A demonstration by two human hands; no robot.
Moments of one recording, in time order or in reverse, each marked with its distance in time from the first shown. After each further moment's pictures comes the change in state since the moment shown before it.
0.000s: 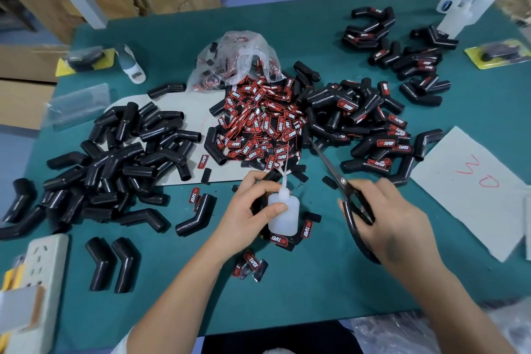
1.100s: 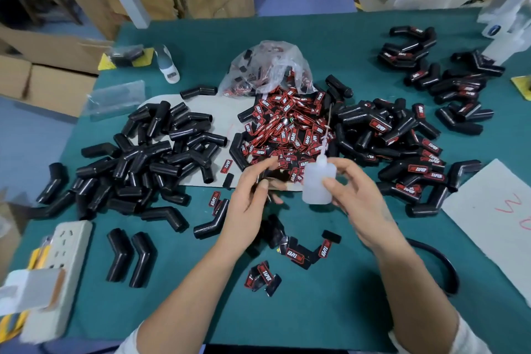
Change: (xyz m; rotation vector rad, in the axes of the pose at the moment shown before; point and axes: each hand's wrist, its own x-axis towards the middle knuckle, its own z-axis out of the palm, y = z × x) left_hand 0.010 0.000 -0.013 -0.190 0.335 0.076; right_hand 0.080 -0.030 0.062 1.256 -0.311 0.197
